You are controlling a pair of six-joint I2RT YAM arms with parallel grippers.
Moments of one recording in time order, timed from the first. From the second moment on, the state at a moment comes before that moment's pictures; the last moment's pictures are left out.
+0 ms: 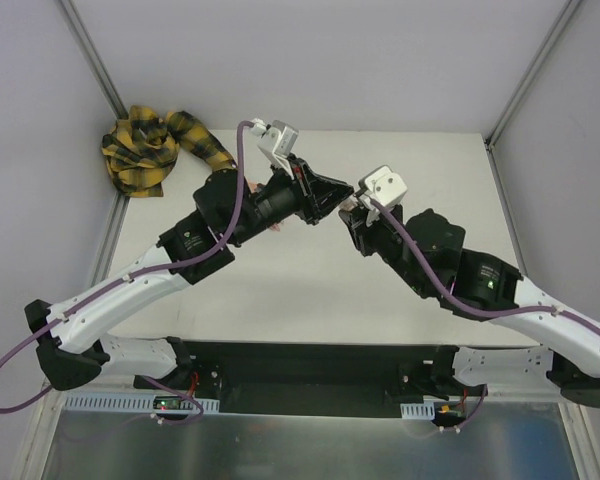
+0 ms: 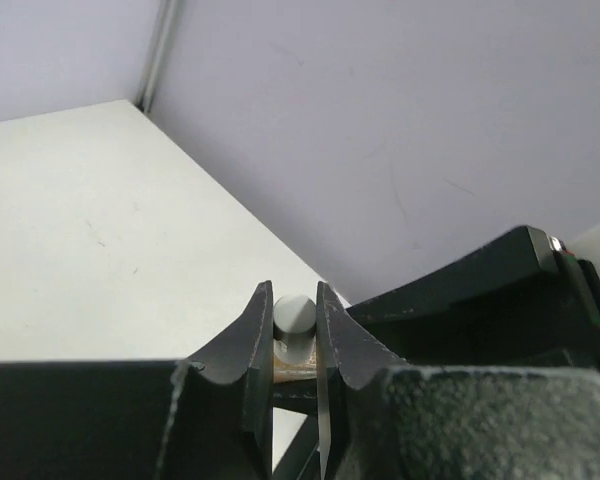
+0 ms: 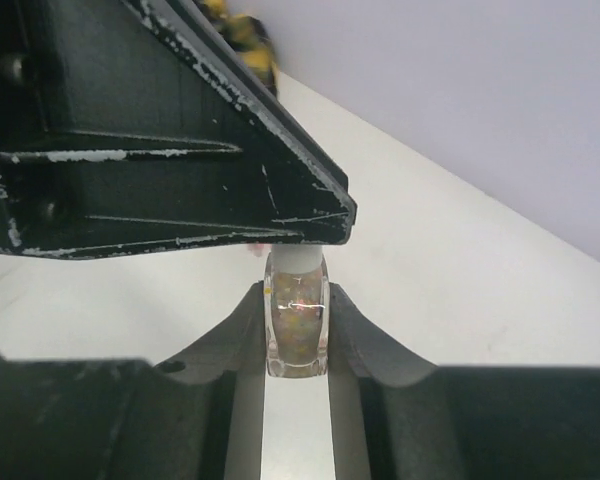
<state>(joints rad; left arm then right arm) -0.99 1.19 1.36 -0.06 0.05 -0.50 1.22 1.01 1.36 -0.49 0.58 -0.06</state>
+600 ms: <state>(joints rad) -1.01 1.21 1.37 -0.10 0.17 -0.57 1.15 0.82 1.20 -0.39 0.21 -0.10</state>
